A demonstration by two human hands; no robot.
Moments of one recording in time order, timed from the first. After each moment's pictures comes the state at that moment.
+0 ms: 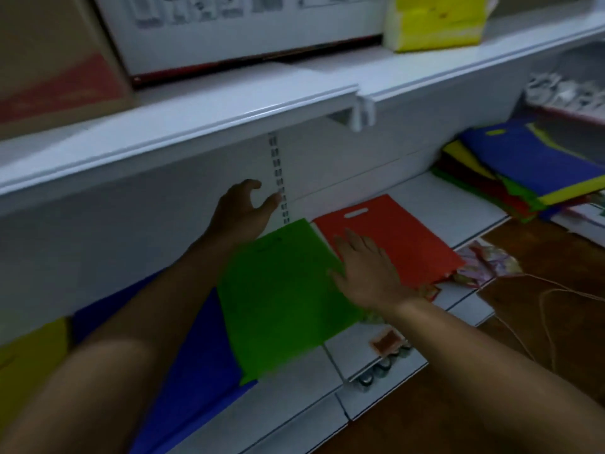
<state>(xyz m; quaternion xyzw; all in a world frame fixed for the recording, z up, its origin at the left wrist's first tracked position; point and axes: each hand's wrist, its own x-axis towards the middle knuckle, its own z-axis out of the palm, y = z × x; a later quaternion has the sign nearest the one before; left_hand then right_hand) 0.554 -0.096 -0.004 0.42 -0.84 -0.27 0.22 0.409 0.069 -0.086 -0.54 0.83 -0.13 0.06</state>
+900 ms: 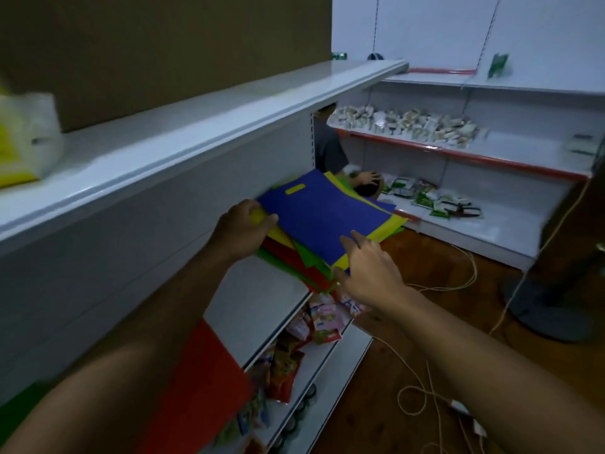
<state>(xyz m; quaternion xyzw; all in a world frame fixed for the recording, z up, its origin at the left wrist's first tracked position) 0.053 0.034 0.001 0.25 -0.90 -0.33 0.14 -0.032 0.245 -0.061 -0.33 0.93 -0.12 0.02</state>
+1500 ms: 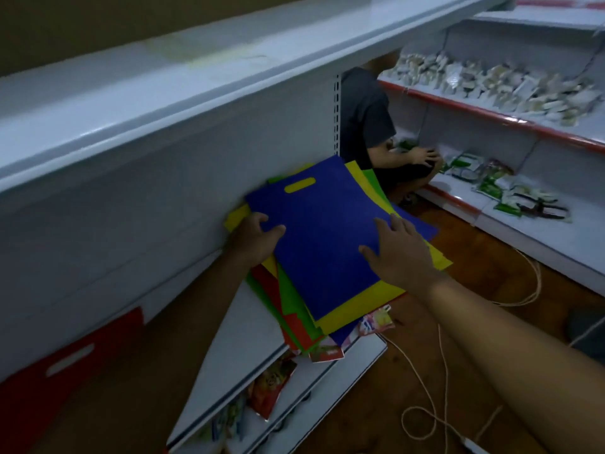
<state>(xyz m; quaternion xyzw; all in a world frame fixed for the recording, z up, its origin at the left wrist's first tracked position) -0.122 -0.005 -0.090 0.43 -0.81 -0.39 0.09 -0.272 0.199 -0.123 -0.37 0.92 -0.10 0.10</state>
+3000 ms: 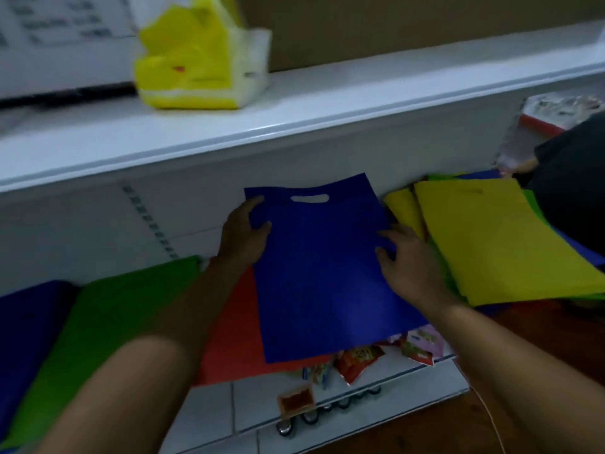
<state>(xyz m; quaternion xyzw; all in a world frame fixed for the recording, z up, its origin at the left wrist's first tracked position) 0.210 -0.035 -0.055 0.47 -0.73 -0.36 0.35 -0.014 0.126 -0.077 -0.52 0.78 -0.34 0.10</state>
